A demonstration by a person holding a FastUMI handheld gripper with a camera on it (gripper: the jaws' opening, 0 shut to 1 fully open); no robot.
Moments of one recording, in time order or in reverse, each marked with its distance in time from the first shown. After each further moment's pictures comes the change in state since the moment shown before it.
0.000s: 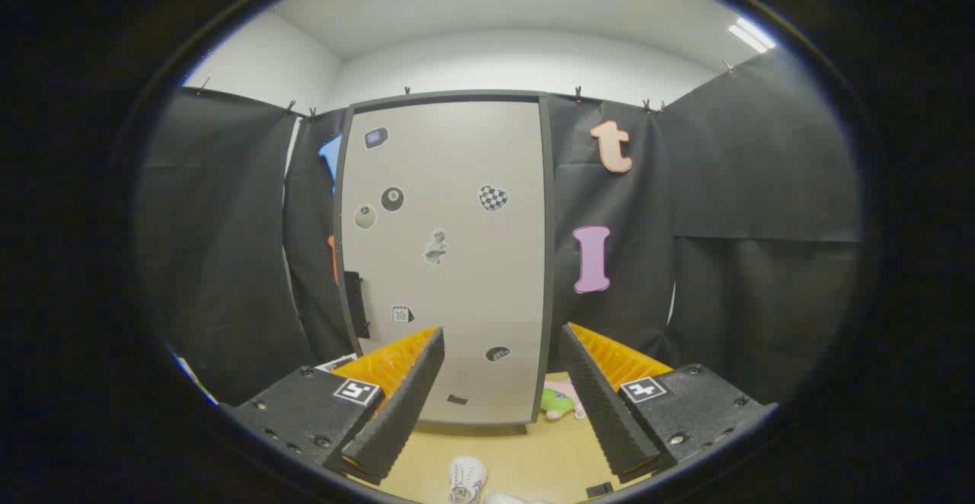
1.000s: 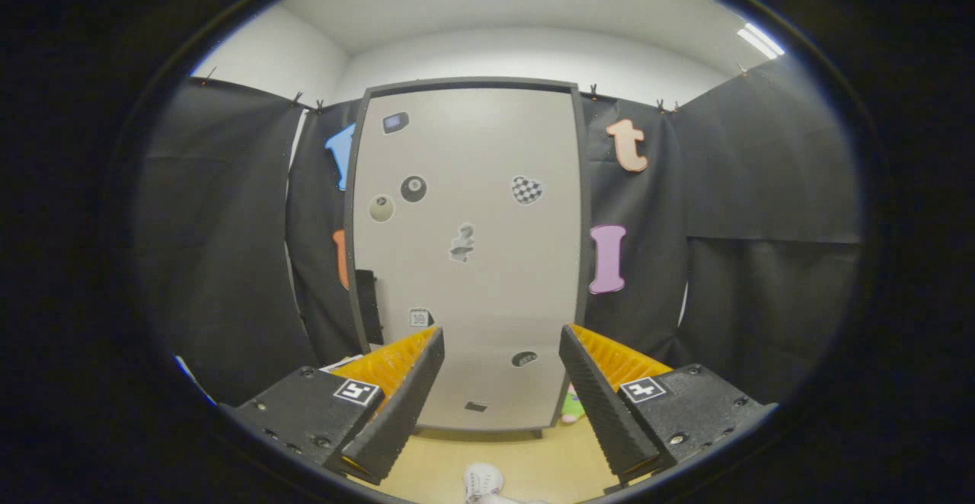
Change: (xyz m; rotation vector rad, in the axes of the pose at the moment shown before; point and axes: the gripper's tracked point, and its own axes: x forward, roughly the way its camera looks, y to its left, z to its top) arm 0.052 0.070 -0.019 -0.022 0.011 0.035
